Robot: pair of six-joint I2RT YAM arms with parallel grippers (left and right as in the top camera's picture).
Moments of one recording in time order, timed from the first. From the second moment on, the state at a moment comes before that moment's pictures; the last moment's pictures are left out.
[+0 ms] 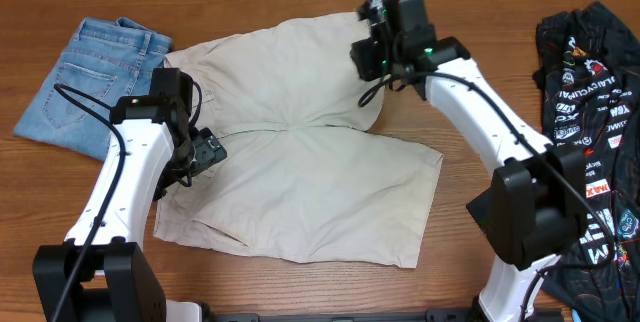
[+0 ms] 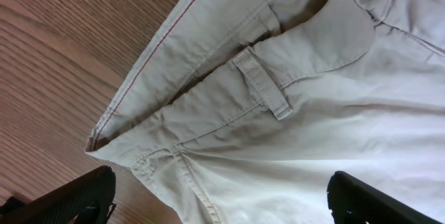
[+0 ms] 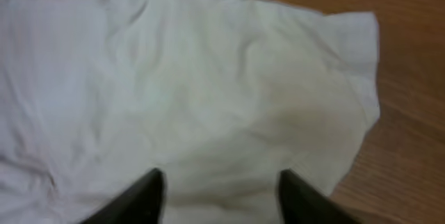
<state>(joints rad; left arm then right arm) 0.01 1.60 1.18 -1.13 -0.14 -0.65 0.35 1.98 1.60 -0.52 -0.12 -0.02</state>
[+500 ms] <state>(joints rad) 0.01 1.60 1.18 -1.13 -0.14 -0.65 0.20 2.03 1.55 -0.68 -0.01 0.21</state>
